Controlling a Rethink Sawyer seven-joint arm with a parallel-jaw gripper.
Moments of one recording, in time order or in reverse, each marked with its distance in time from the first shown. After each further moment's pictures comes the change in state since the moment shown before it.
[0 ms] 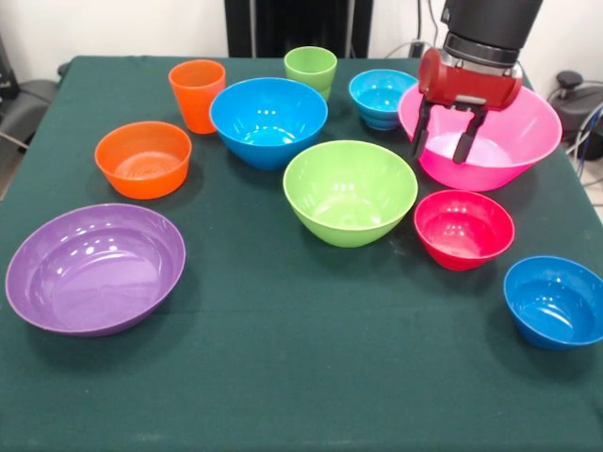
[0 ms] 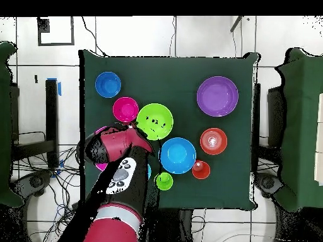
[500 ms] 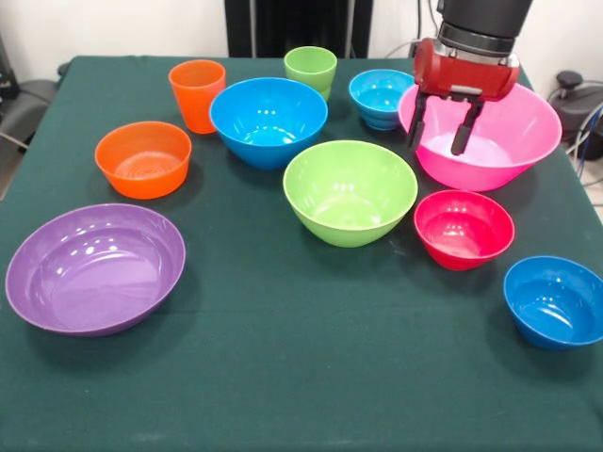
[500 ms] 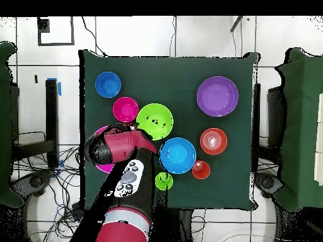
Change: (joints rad) arm -0.042 -0.042 0.035 0.042 0.000 0.000 0.000
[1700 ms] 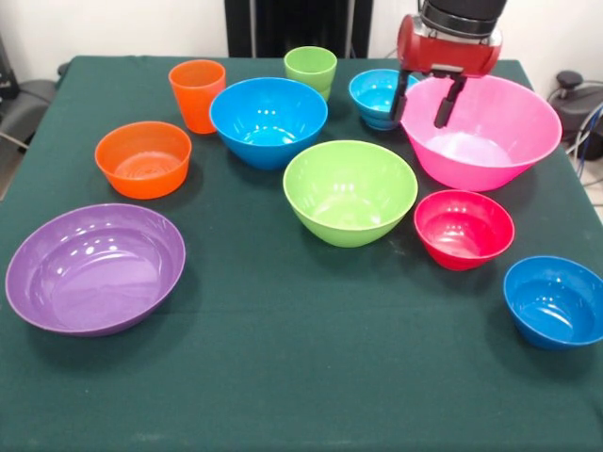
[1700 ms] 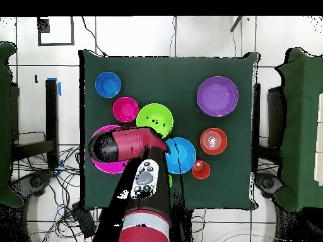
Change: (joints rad) arm -0.094 -0.071 0.084 0.027 -0.050 0.202 0.000
